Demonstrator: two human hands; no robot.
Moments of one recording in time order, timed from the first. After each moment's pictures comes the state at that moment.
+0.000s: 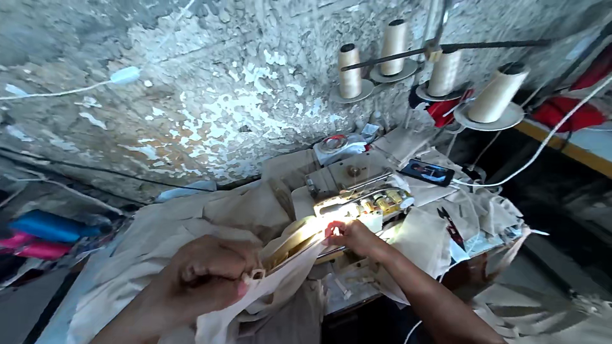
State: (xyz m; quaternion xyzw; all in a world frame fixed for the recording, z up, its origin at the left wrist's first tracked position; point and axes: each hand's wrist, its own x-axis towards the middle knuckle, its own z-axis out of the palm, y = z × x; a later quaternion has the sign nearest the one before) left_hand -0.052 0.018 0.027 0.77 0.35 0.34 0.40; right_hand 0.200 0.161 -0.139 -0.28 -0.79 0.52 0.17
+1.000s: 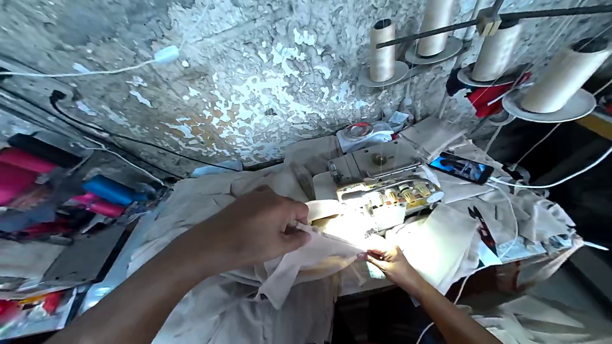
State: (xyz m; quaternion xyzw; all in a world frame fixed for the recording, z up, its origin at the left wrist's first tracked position) left_hand -0.007 0.038 0.061 0.82 0.56 0.02 0.10; right_hand 0.232 0.097 -0.224 -0.30 -0.73 0.51 0.34
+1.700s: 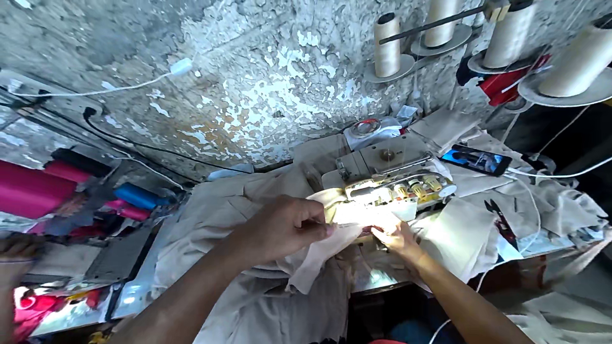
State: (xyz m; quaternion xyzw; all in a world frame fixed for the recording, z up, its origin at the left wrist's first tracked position) left_hand -0.004 0.038 0.043 0.76 0.59 0.12 0.23; right_hand 0.205 0.133 -0.215 -0.32 -0.81 0.32 0.38
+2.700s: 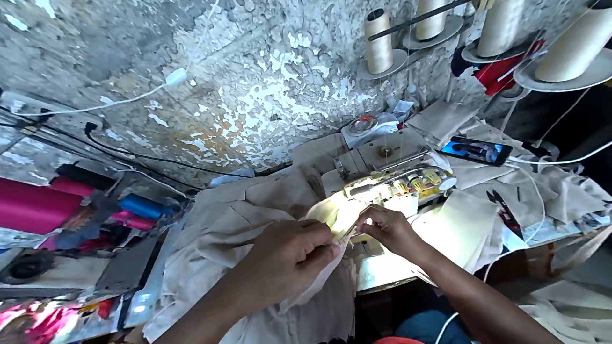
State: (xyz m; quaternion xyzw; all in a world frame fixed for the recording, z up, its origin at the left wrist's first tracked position) left_hand 0.009 0.009 0.033 0.81 0.54 0.16 0.17; right_hand 0.201 0.124 -0.154 -0.20 -0.79 0.38 0.43
